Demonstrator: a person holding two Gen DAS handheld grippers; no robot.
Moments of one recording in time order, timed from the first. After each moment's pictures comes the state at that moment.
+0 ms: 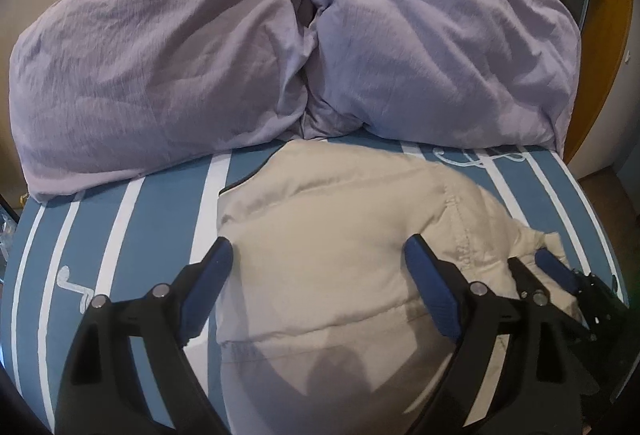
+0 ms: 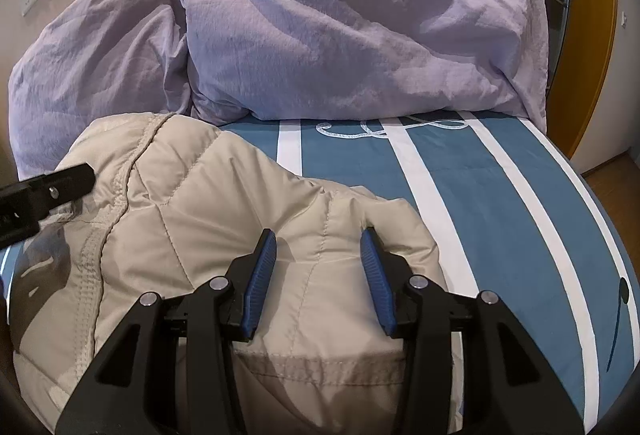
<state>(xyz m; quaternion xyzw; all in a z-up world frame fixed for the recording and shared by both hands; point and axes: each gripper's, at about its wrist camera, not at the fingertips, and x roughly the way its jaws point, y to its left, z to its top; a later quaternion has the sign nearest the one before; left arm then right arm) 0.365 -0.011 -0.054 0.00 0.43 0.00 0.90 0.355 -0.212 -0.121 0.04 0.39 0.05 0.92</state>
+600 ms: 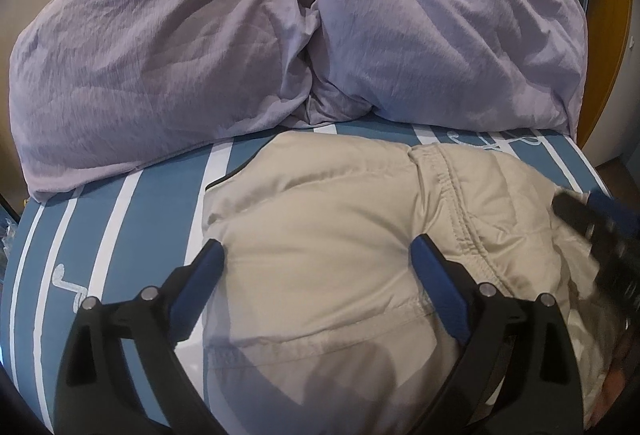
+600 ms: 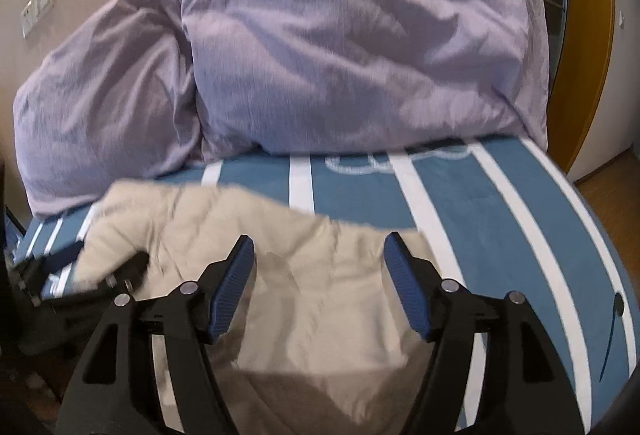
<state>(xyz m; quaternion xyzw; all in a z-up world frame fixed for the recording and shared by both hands) 0.367 -0.010 -0.084 0.02 0.43 0.01 0.90 0.370 -0.211 -0.085 0.06 0.37 0.05 0.93</state>
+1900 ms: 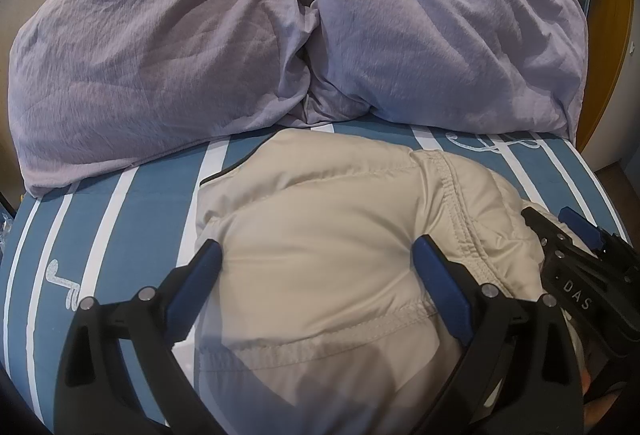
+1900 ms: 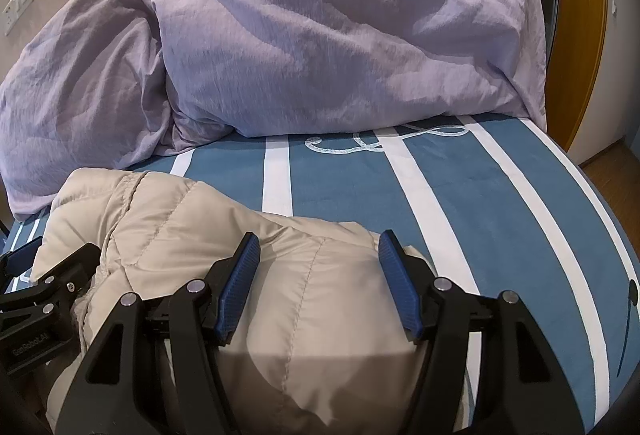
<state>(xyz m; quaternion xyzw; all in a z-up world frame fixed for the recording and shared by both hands) 0.368 -0.011 -0.086 0.02 0.42 0.01 0.91 0.382 -0.215 -0.127 0.06 0.39 0.03 0.92</state>
